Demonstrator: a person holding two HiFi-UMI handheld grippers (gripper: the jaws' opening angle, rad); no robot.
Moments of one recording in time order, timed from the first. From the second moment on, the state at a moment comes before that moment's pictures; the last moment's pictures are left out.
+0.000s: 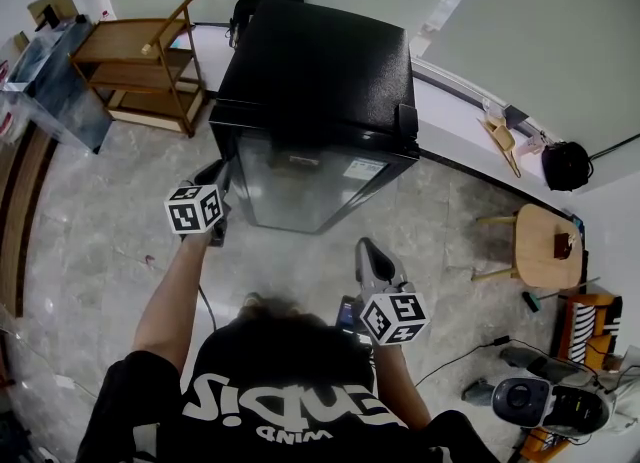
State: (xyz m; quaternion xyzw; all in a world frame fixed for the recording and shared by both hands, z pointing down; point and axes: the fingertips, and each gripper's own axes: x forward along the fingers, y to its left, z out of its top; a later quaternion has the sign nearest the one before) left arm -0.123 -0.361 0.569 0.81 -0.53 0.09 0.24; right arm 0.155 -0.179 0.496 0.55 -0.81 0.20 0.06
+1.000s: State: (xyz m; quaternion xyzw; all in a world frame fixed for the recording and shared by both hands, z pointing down) left arm -0.096 -0.201 0.486 0.86 -0.48 0.04 0.19; right arm 0.119 -0.154 0.484 0.51 -0.84 0.19 0.04
